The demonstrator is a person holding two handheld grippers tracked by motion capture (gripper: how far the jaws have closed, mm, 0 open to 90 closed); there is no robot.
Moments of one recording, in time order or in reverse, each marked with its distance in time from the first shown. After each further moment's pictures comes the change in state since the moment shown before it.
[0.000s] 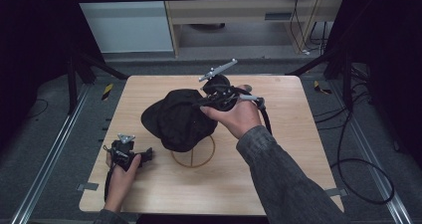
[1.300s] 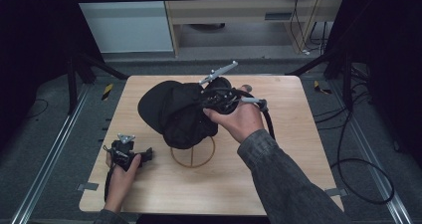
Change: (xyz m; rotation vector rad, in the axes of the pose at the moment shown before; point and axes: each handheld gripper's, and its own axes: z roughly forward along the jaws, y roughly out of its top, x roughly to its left) left arm 0.000 0.000 0.000 0.003 0.001 -0.001; right arm 0.008 -0.003 -0.009 0.013 -0.020 -0.028
